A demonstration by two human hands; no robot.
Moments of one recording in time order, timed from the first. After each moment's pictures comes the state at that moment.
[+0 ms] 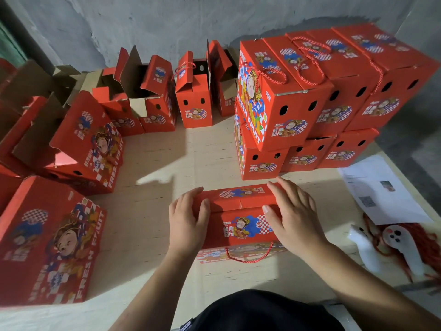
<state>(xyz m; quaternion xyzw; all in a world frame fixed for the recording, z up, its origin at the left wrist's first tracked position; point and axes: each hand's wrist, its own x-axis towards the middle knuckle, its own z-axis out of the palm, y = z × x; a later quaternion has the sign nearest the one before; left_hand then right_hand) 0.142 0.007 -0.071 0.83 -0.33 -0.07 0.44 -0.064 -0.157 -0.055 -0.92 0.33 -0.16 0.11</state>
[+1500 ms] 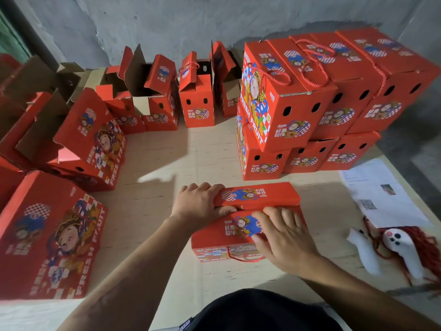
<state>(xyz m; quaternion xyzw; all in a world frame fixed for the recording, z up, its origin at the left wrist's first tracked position) 0.183 -0.033 -0.064 0.83 -0.55 -0.04 0.03 -0.071 -0.129 -0.084 -0.97 0.21 -0.14 -0.01</state>
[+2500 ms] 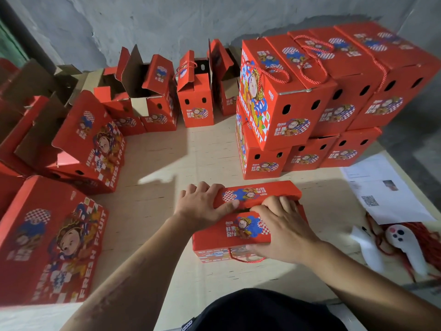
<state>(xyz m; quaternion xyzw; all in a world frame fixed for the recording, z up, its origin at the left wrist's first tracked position) 0.182 -0.035 -0.065 0.85 -0.50 -0.17 0.07 -0.056 -0.146 -0.072 -0.97 0.20 -0.10 0.08</state>
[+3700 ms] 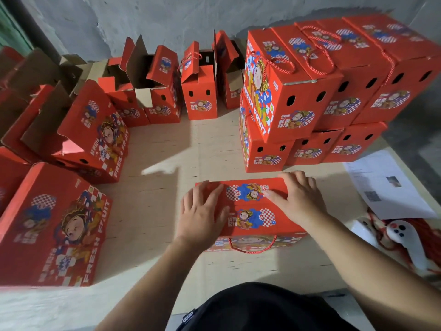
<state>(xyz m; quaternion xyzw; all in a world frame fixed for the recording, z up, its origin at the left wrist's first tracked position) 0.137 0.014 -0.088 0.85 -0.49 -0.02 0.18 -0.052 -0.195 -0.070 -0.89 0.43 -0.03 0.15</state>
